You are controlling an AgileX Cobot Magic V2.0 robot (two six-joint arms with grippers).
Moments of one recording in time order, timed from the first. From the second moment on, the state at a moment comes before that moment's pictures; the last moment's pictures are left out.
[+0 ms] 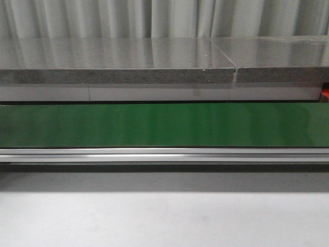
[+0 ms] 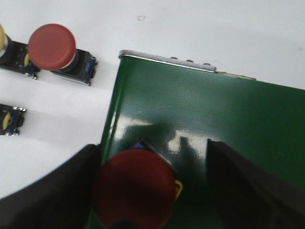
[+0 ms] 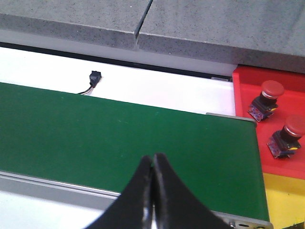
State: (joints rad) left arm 0.03 1.57 -1.14 0.09 0.68 -0.17; right arm -0.09 0.57 -0.55 0.32 0.47 -0.36
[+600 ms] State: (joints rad) left arm 0.01 1.57 -1.34 0.12 0.75 -0.15; right arm -0.09 0.57 -0.55 0.32 0.47 -0.36
